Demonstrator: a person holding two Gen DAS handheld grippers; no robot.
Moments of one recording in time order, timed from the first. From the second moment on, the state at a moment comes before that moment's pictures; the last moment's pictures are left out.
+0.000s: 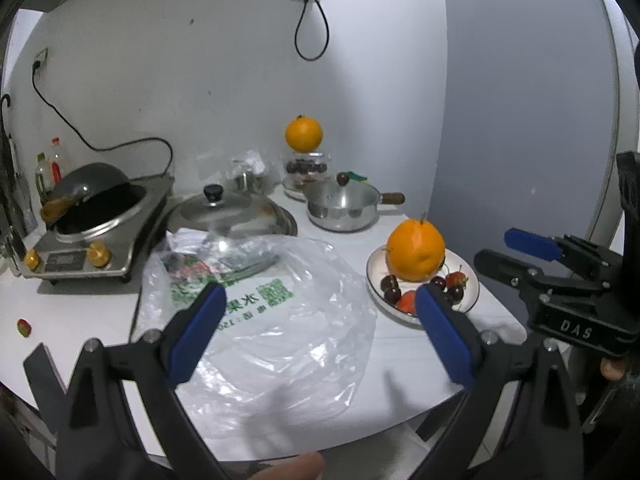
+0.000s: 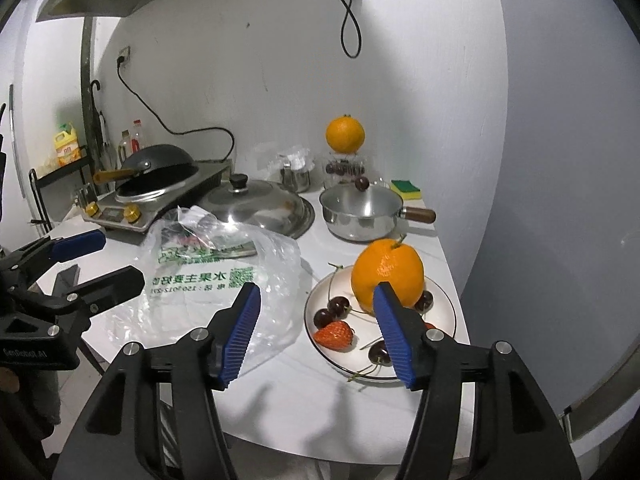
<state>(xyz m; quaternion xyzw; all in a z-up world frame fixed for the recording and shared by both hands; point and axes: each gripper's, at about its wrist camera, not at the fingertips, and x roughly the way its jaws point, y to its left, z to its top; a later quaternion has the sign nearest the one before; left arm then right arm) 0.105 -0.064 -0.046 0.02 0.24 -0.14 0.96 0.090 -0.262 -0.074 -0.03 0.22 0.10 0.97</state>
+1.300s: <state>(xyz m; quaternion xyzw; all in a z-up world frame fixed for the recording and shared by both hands) 0.005 -0.024 0.042 0.02 0.11 -0.10 0.99 -0.010 -0.222 0.014 -0.06 0.09 0.10 0.99</state>
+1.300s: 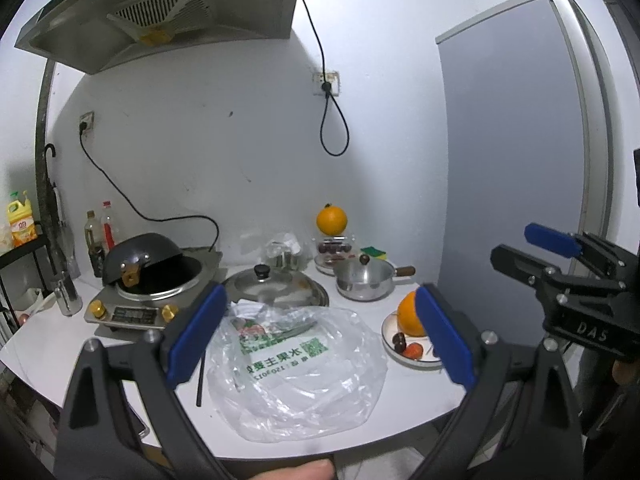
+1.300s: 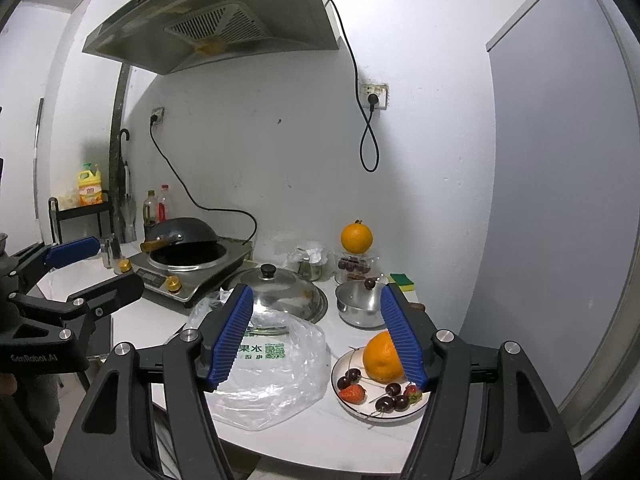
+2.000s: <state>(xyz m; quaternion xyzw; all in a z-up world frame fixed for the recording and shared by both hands) 0.004 -0.026 0.042 0.02 0.11 -0.08 0.99 -0.009 -0.219 0.015 -0.06 0.09 0.10 0.99</state>
